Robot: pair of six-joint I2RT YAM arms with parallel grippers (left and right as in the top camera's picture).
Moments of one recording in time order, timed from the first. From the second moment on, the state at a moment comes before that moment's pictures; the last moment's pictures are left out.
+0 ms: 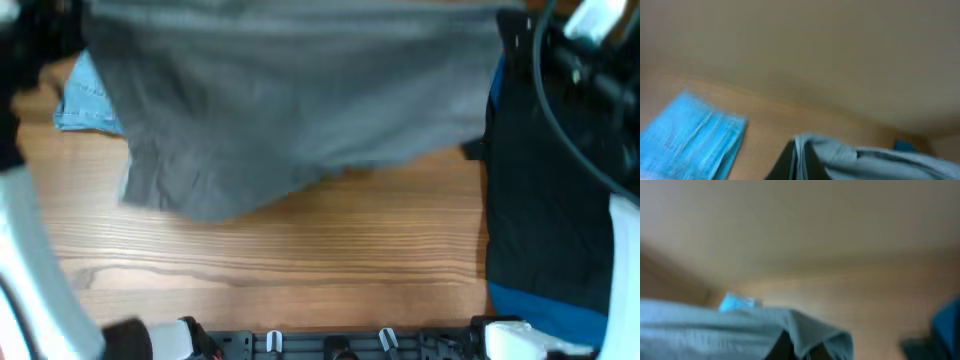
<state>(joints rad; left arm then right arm) 0.28 1.52 2.07 -0.94 0.44 -0.27 0.01 1.38 1.85 -0.84 -0.35 0.33</state>
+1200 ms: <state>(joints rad) 0.16 1.42 2.34 -1.30 0.19 -0.20 -0.13 1.35 2.12 -1.29 -0.44 0.17</state>
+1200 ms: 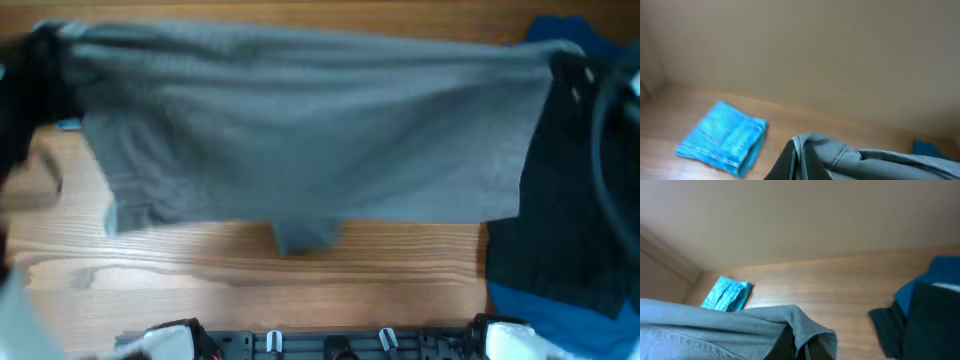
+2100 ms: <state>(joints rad) 0.09 2.00 2.53 -1.55 0.33 -0.14 -0.18 1.82 2.19 -1.54 -0.46 0.17</state>
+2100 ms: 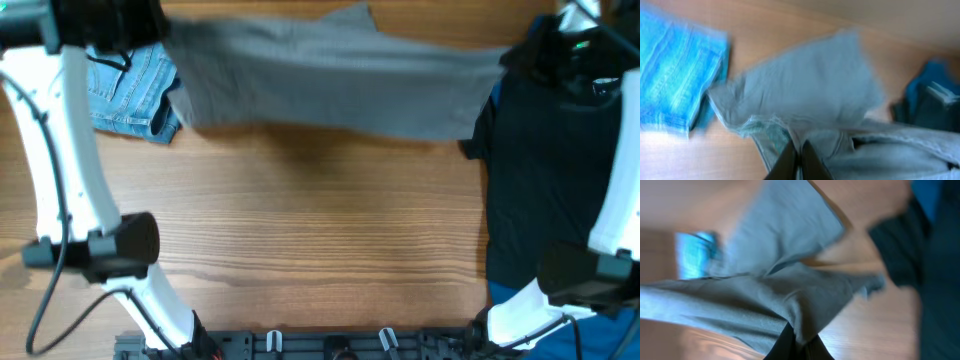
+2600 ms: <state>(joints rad) 0.02 1.95 2.42 -1.68 0.24 -0.14 -0.12 1.82 2.19 -1.61 -0.23 0.14</state>
